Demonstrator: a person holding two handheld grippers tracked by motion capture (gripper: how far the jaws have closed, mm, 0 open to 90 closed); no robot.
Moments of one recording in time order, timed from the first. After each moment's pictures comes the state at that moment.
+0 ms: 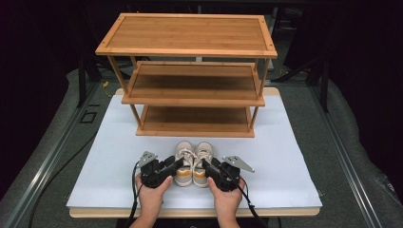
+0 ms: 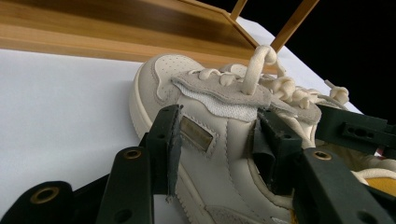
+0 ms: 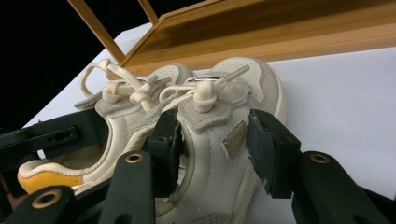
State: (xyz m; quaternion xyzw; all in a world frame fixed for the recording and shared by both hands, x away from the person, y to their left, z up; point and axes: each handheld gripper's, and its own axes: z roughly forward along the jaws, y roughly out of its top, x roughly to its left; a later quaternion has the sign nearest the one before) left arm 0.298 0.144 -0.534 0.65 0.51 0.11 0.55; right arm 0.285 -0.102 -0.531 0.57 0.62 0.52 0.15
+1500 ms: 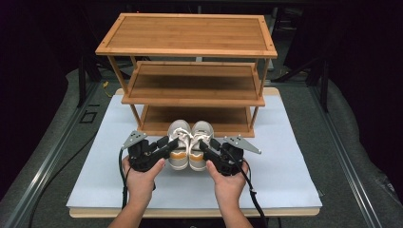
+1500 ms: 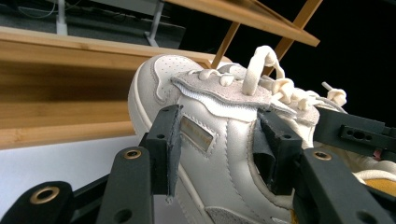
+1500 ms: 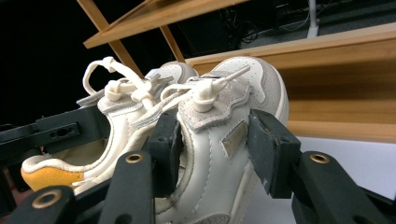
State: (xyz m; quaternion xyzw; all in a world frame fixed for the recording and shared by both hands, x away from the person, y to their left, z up) left arm 0.301 0.152 -0.437 0.65 0.49 0.14 0.57; right arm 0.289 -0.098 -0.438 0.54 0.62 0.55 0.17
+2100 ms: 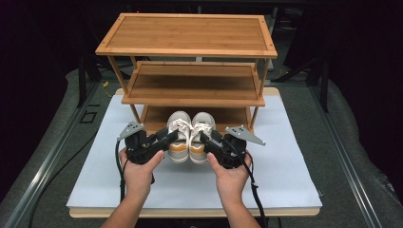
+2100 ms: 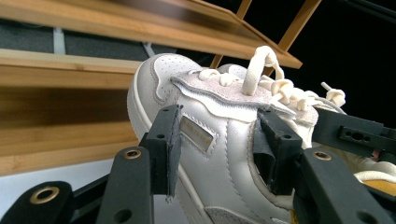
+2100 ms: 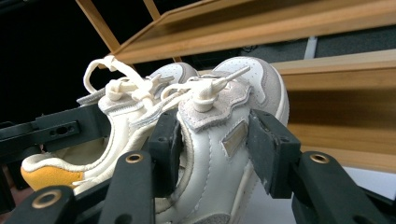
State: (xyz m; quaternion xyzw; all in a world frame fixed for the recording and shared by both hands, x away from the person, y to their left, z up) left arm 0.304 0.151 -0.404 0.64 0.49 0.14 0.58; right arm 0.292 -0.100 -0.405 0.53 0.62 0.55 0.18
